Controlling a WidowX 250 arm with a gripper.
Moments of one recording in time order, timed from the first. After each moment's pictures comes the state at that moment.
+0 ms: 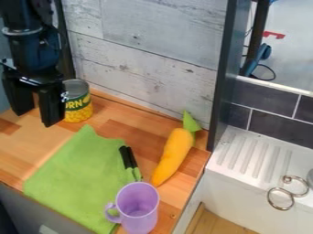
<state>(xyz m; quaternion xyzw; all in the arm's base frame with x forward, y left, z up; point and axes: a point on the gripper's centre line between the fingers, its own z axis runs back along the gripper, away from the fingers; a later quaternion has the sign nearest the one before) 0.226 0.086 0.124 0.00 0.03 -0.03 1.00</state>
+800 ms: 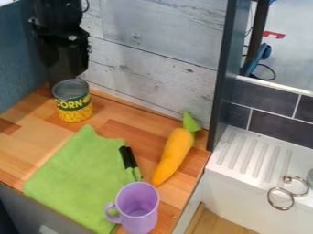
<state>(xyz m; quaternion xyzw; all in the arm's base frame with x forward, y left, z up) 0.328 0.129 0.138 0.04 -0.03 0.01 1.00</state>
